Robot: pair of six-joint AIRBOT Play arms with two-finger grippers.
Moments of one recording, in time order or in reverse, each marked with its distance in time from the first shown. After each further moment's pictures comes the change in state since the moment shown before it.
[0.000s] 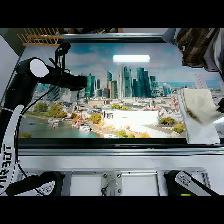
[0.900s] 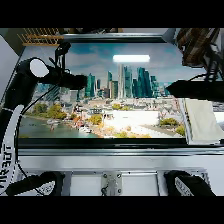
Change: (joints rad) left arm 0.000 0.000 0.000 0.000 0.010 0.000; right arm 0.669 0.227 -0.002 0.428 -0.074 -0.259
